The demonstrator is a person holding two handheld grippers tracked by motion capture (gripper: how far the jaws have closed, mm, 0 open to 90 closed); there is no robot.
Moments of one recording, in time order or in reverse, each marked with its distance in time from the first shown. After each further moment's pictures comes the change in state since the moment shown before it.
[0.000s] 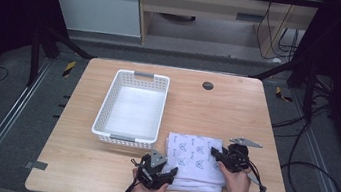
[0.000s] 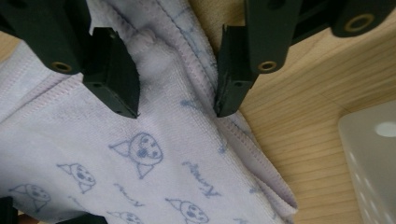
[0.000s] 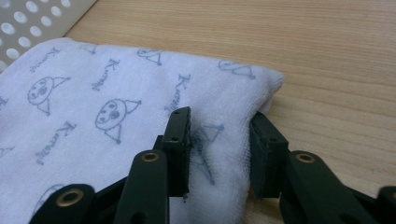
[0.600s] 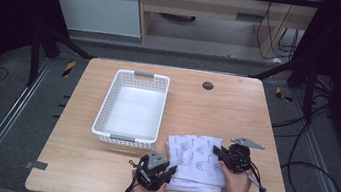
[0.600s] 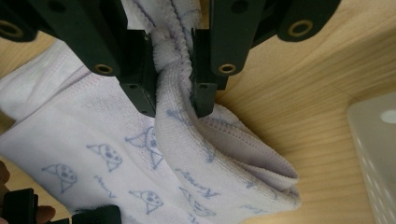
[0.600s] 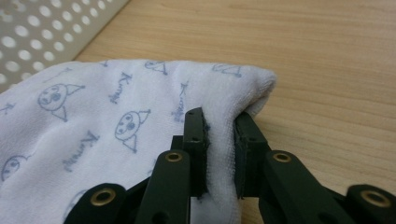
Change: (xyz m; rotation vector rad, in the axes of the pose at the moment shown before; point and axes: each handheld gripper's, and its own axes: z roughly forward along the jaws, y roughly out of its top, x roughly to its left) left arm -0.004 0.002 -0.015 -0.077 -0.044 0.001; right arm 0.010 0.005 -0.017 -0.053 -0.003 -0.024
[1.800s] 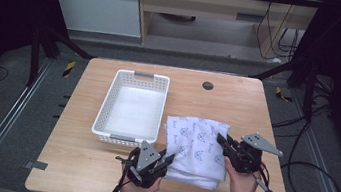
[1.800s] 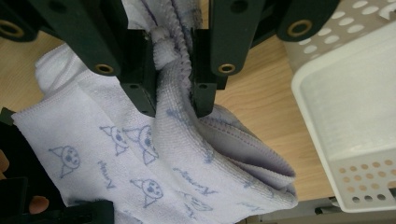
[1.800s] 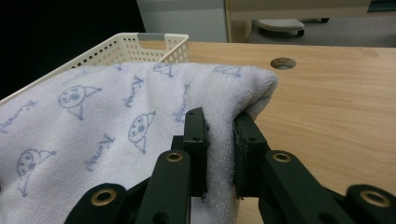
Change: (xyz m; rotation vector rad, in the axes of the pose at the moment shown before) left arm -0.016 0.049 -0.063 -0.156 0.043 0.138; right arm 0.045 0.040 -0.070 -0.264 0.007 -0.075
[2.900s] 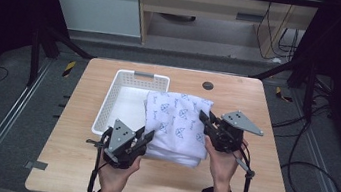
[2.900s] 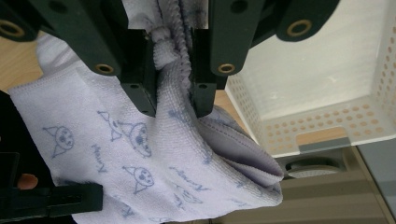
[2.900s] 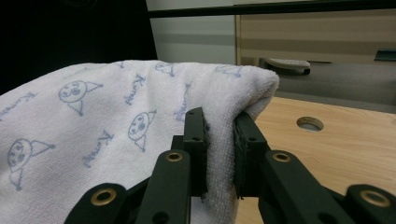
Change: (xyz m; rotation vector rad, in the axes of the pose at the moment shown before) left arm 0.045 0.040 -0.042 -0.102 0.114 -0.019; right arm 0.053 0.055 0.027 -0.107 0.021 -0.059
